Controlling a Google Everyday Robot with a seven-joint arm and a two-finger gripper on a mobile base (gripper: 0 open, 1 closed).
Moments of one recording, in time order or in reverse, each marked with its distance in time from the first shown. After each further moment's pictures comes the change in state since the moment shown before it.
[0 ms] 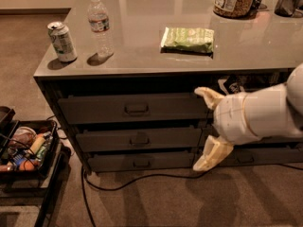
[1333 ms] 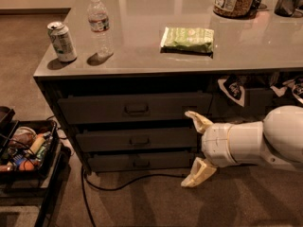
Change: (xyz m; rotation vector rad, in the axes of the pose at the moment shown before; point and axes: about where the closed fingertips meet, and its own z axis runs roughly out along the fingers) arm 0.030 0.038 0.069 0.008 -0.108 0.024
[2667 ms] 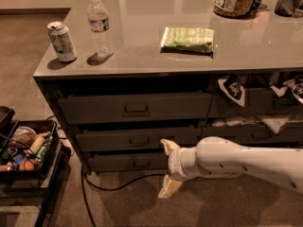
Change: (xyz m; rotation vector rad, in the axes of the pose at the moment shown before) arm 0.081 0.049 0.169 -0.103 0.135 0.008
